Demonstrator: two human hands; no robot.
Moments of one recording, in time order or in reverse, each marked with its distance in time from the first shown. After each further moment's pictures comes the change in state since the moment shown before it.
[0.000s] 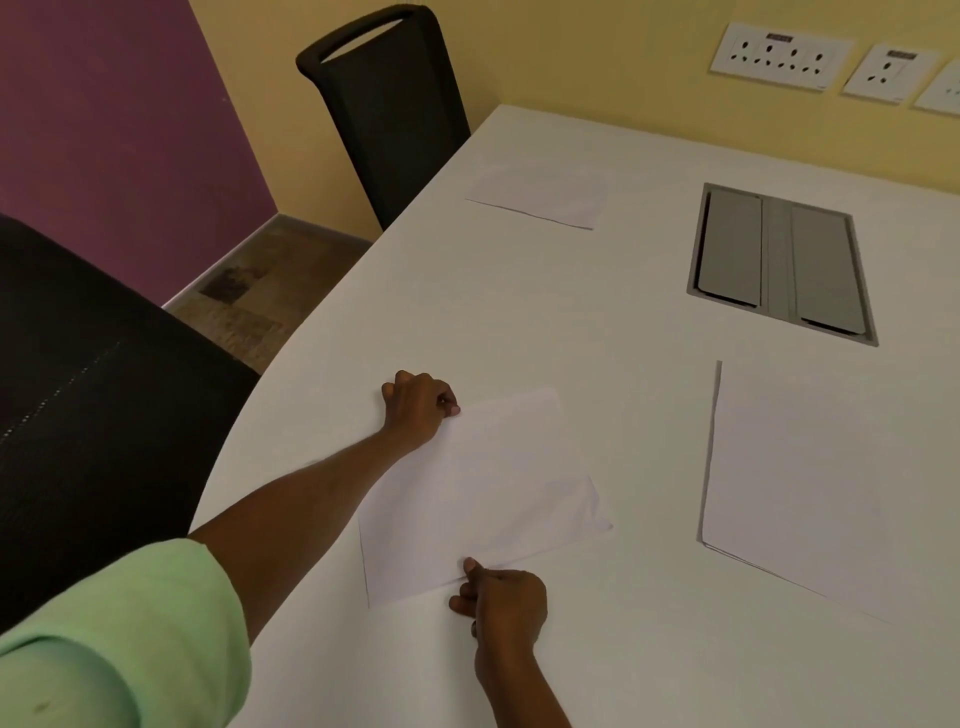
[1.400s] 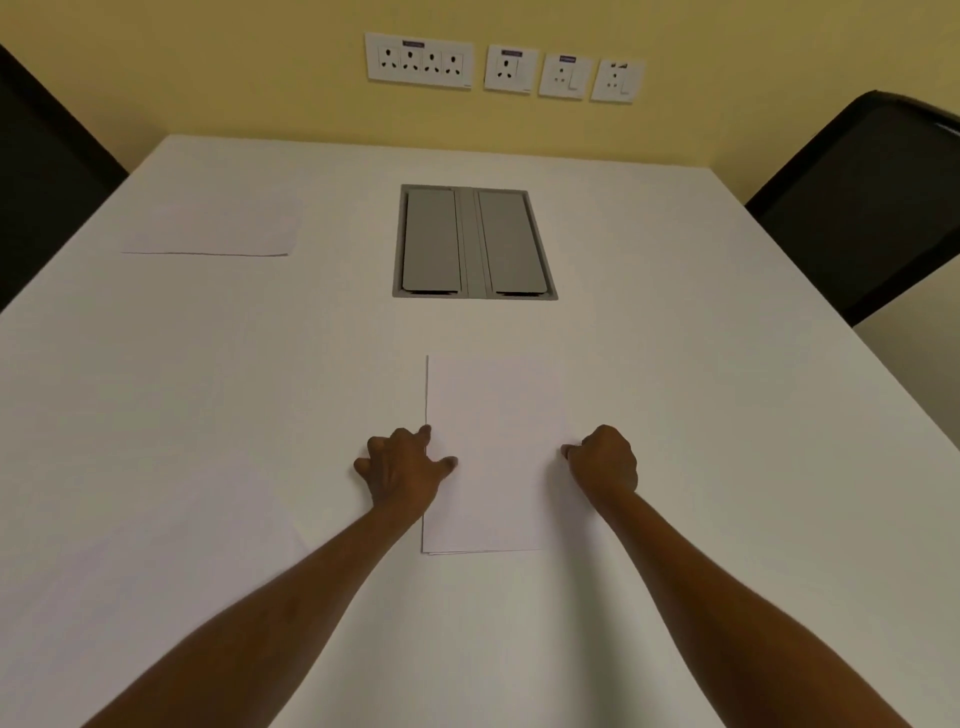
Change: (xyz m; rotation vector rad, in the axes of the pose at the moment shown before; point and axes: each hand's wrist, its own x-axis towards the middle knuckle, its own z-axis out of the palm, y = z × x) left_hand -0.053 0.314 0.162 0.108 -0.231 0.108; right_hand 0.182 -0.147 -0.377 -0.516 0.622 -0.179
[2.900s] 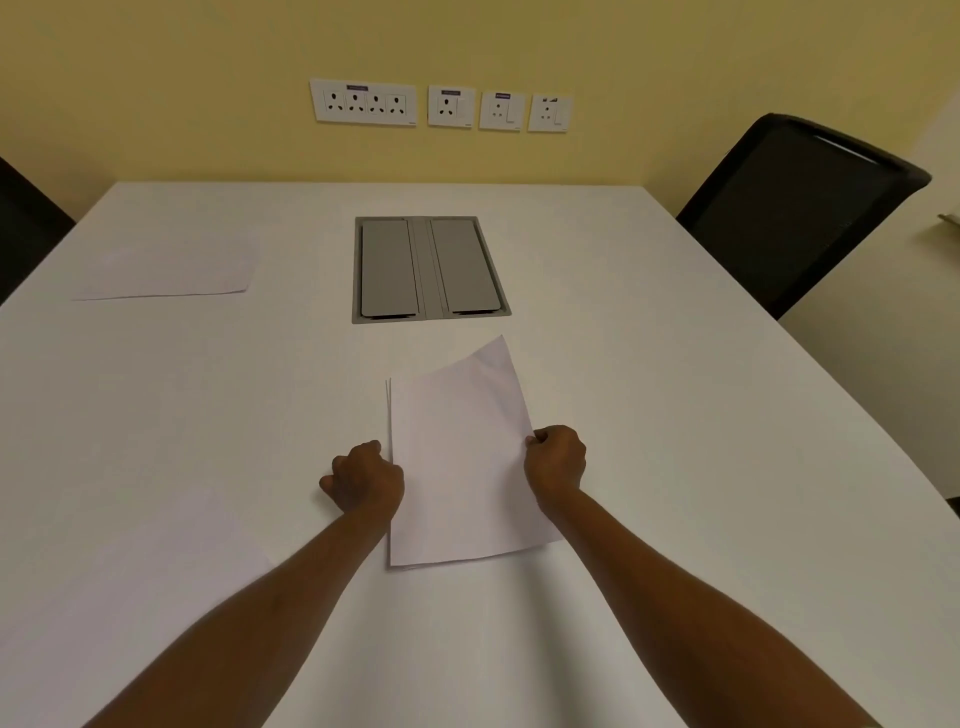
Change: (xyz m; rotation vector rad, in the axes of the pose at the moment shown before) left_hand -0.004 0.014 -0.010 -0.144 0.149 -0.192; right_hand -0.019 -0.005 0.003 0.339 0.106 -0.023
